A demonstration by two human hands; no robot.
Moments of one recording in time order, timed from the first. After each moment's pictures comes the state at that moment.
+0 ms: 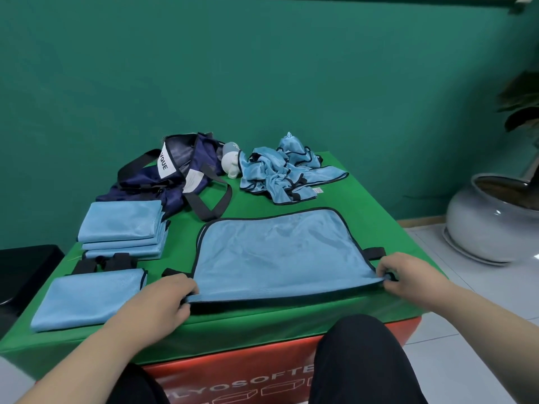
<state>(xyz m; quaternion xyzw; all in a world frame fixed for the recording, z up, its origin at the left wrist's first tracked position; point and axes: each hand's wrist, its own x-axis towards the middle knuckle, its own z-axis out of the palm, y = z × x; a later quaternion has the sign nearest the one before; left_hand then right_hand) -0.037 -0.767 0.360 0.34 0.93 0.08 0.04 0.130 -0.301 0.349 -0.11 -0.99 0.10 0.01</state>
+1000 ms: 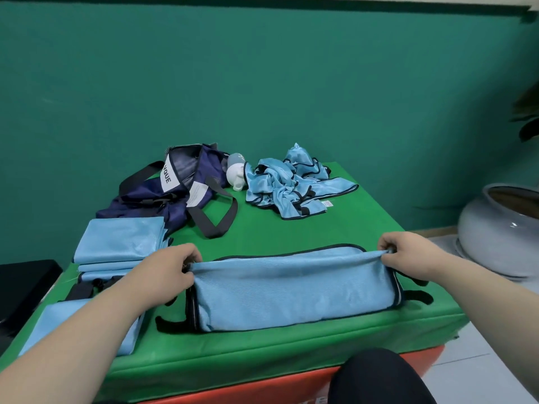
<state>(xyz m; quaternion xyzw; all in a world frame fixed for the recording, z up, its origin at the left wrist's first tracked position) -0.112 -0.740 0.410 0.24 0.95 0.18 0.06 0.051 -0.299 0.401 -0.22 -0.96 0.18 0.02</state>
